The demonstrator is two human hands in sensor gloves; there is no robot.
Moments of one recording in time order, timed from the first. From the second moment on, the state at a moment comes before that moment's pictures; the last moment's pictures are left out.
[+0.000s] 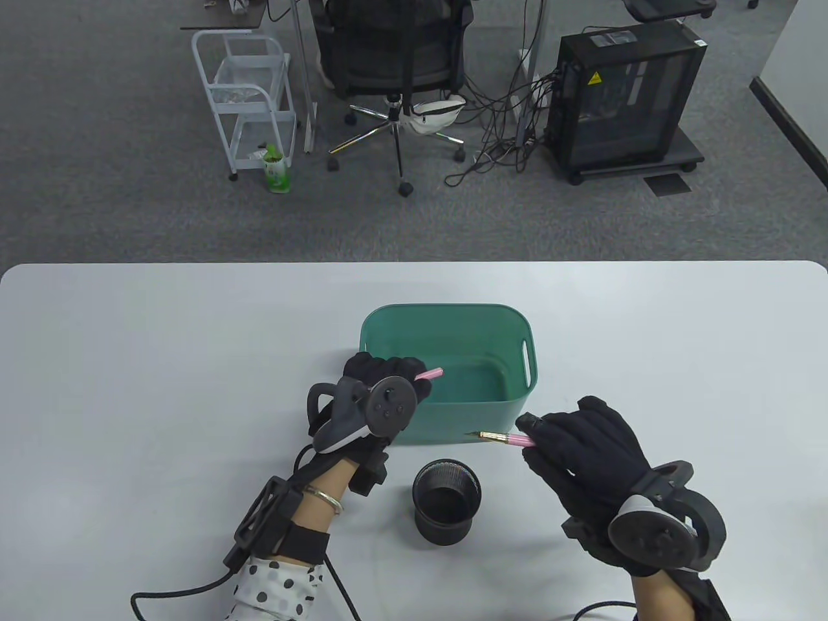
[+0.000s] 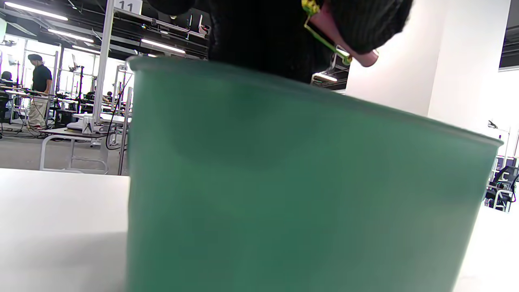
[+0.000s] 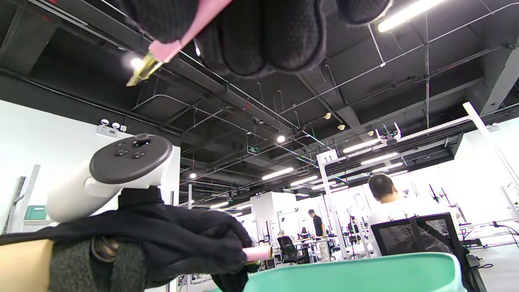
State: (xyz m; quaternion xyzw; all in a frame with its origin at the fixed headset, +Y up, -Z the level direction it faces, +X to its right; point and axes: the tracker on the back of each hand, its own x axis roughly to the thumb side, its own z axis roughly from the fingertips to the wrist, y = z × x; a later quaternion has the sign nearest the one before) left_hand -0.093 -0.642 -0.356 0.07 -0.20 0.10 0.97; right_hand 0.188 -0.590 -0.224 0.25 -0.32 0.88 0.22
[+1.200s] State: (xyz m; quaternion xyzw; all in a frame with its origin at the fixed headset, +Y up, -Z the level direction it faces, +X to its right) left_hand -0.102 -0.643 -0.341 0.11 -0.23 0.10 0.96; right_hand 0.186 -0.591 -0.229 0.25 -0.31 0.89 0.21
